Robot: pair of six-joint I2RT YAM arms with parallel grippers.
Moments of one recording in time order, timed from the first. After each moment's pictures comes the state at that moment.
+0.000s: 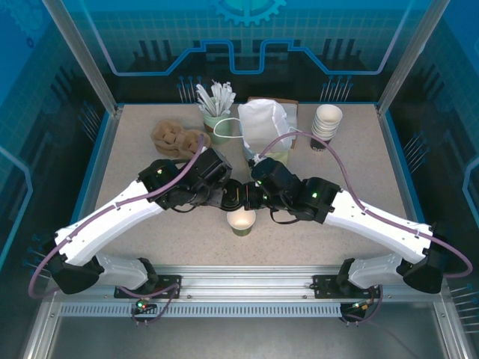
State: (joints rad) left arm -0.90 1.32 1.51 -1.27 -0.27 -0.64; right arm 1.02 1.28 1.25 -0.71 0.10 0.80
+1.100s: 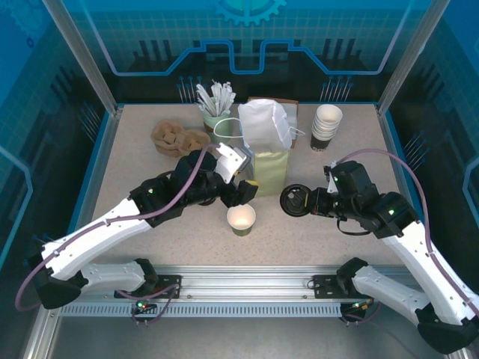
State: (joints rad) left arm -0.90 1.15 1.19 -0.49 0.02 -0.11; right arm 0.52 0.84 1.10 -1.16 -0.11 0.69
